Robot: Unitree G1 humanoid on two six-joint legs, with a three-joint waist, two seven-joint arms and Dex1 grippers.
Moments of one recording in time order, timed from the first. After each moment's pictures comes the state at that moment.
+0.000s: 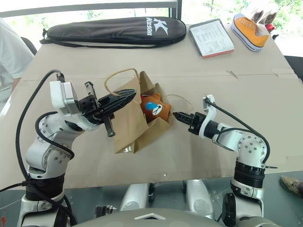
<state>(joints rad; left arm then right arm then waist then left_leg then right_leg) -0.19 0.53 0.15 -0.42 -0.70 0.20 -0.96 -0.32 -0.12 -0.32 -0.21 1.12 1.29 0.17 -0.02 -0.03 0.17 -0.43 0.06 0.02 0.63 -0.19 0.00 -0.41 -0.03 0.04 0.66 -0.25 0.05</state>
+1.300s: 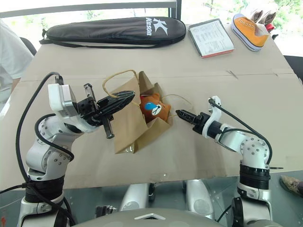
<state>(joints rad) -0.18 0.52 0.16 -0.42 -0.70 0.18 -0.97 -0.31 -0.20 -0.23 -0.13 1.18 1.13 0.06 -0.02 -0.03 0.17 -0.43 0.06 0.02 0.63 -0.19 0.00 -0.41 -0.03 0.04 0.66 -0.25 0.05</state>
